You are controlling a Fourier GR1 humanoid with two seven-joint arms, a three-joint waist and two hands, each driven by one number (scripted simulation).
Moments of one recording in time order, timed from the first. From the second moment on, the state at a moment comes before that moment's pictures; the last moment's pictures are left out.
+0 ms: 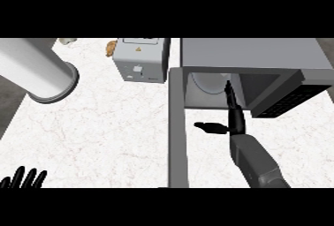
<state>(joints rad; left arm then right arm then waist) 0.64 0.04 0.12 -1.99 0.30 -0.51 -0.37 -0.69 -0.03 -0.20 -0.18 -0.02 -0.27 -1.02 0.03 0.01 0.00</state>
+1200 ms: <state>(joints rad) 0.50 0.04 -0.11 -1.86 -0.01 -0.55 -0.34 -0.09 -0.18 -0.12 -0.75 -0.08 -0.02 -0.97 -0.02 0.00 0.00</state>
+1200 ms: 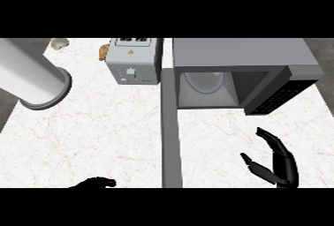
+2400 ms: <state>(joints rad) -0.06 0.00 -0.45 -1.32 -0.24 -0.35 -0.17 0.13 -0.39 -0.26 -0.90 -0.27 0.24 -0.91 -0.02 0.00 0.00</state>
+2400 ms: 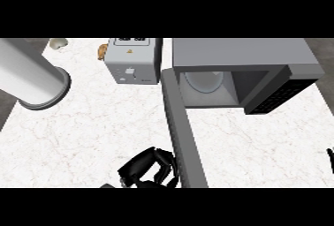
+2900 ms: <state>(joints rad) -0.26 0.01 -0.78 -1.09 -0.08 -0.08 -0.24 0.13 -0.42 -0.24 -0.97 -0.29 0.28 -0.90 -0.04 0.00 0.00</state>
